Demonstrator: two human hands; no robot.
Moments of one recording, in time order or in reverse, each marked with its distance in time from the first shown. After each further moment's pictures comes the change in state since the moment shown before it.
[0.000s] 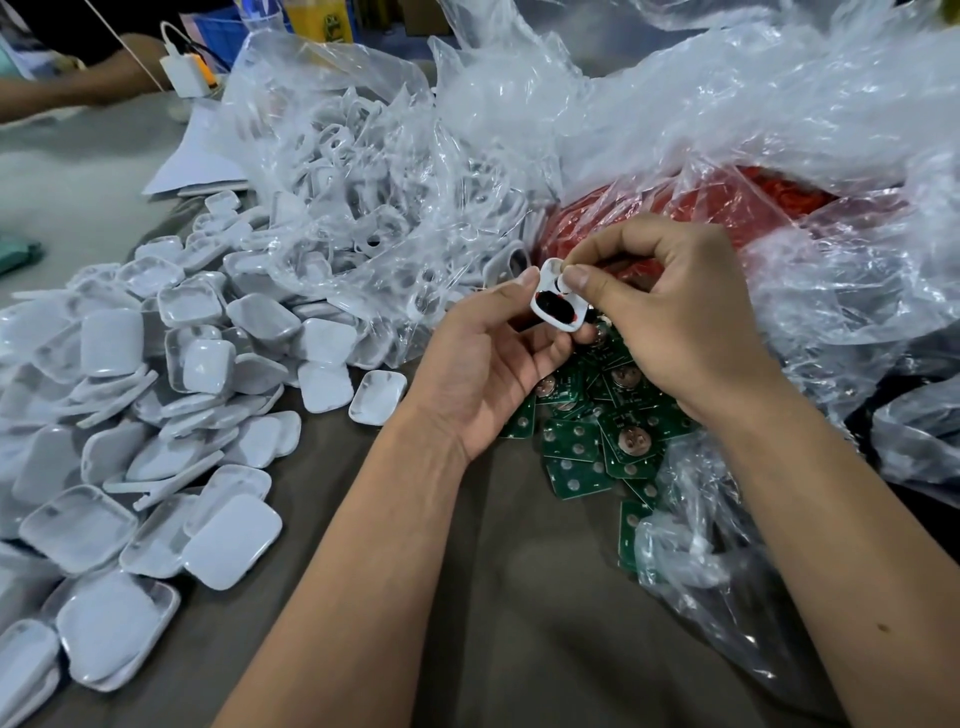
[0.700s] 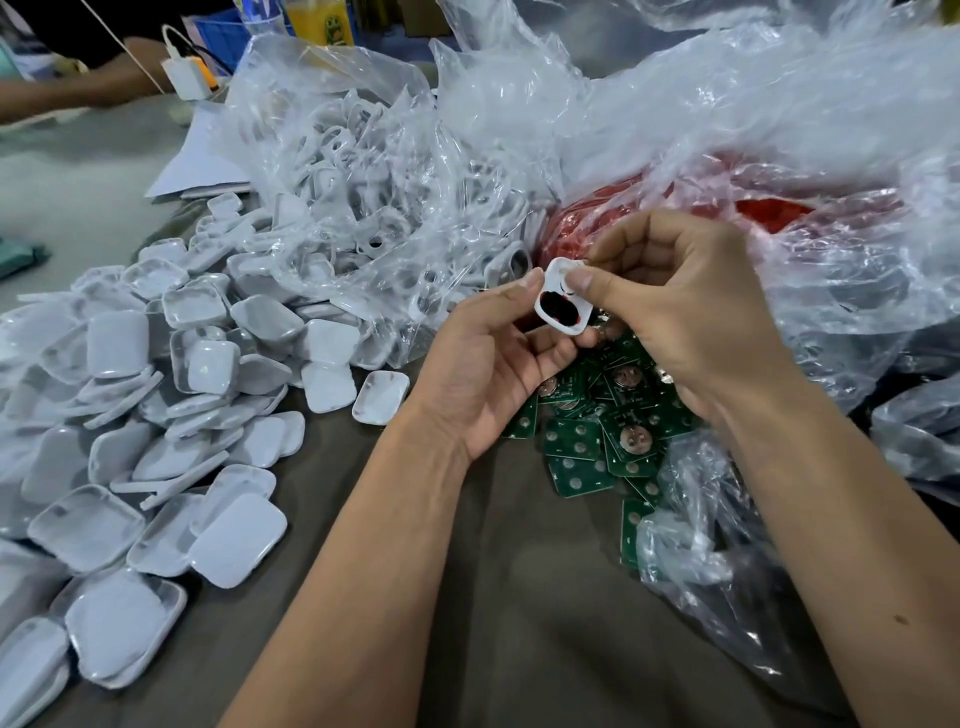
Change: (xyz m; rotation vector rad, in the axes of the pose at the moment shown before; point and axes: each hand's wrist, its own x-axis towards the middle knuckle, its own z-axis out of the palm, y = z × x) left_hand -0.001 0.000 0.000 0.014 -0.001 -0.003; right_hand -0.002 -0.004 -0.004 0.223 -0.004 0.206
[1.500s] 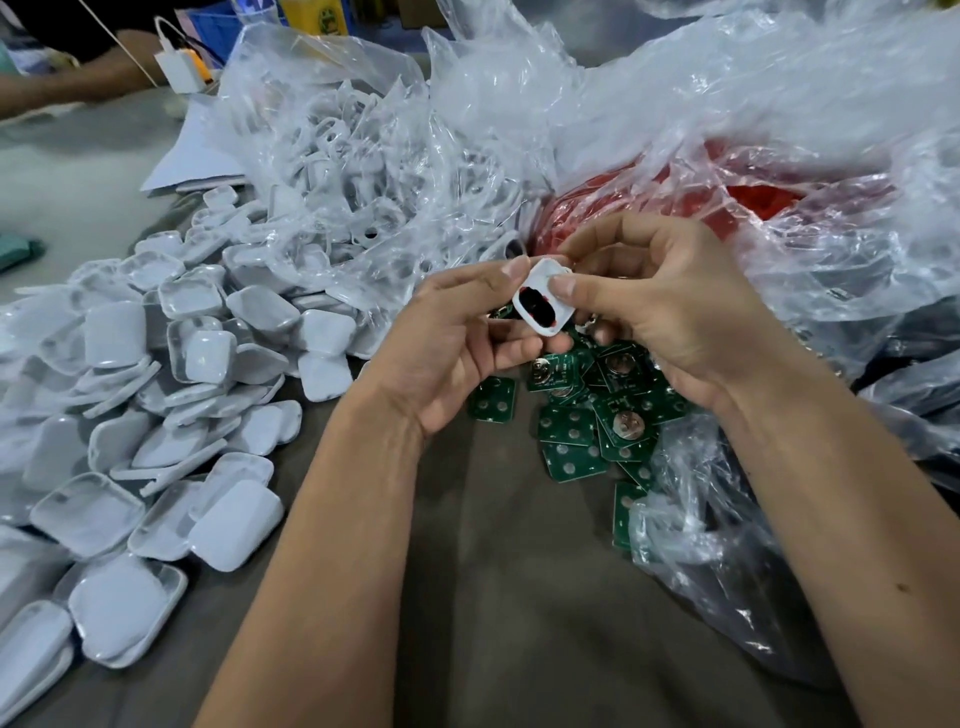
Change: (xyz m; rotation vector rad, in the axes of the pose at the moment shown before) left_hand -0.007 0.022 -0.012 0.248 -0.055 0.012; right_hand -0.004 -0.010 -0.002 0.183 -0.180 0.204
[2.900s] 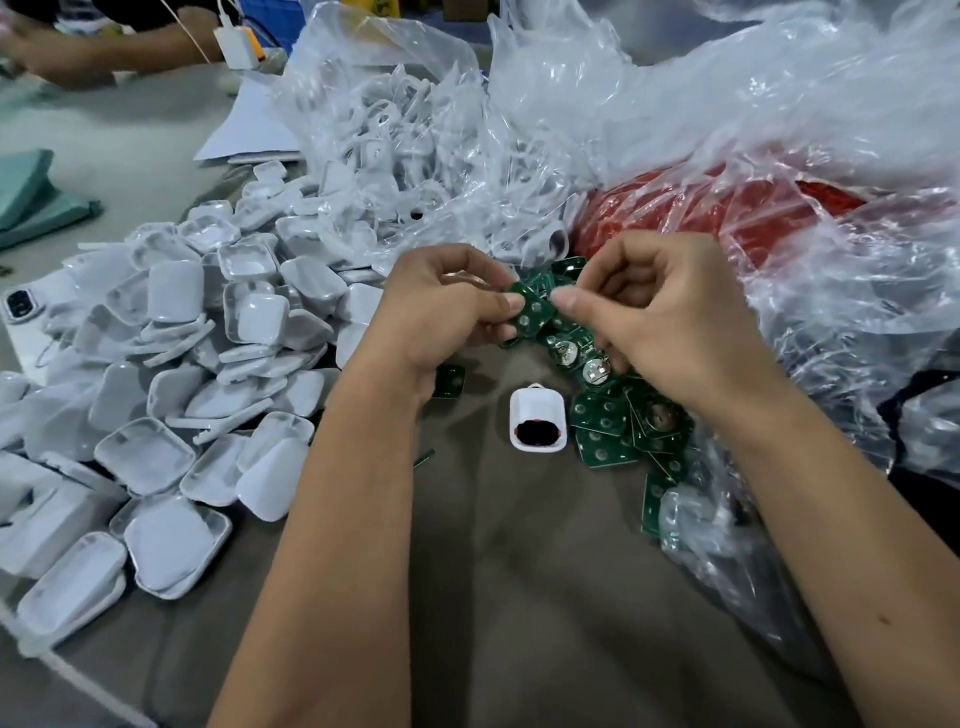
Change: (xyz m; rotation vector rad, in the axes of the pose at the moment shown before) left_hand -0.017 0.018 -0.019 0.449 0.450 -0.019; right_hand -0.007 0.014 0.021 -0.438 0.015 -0.280
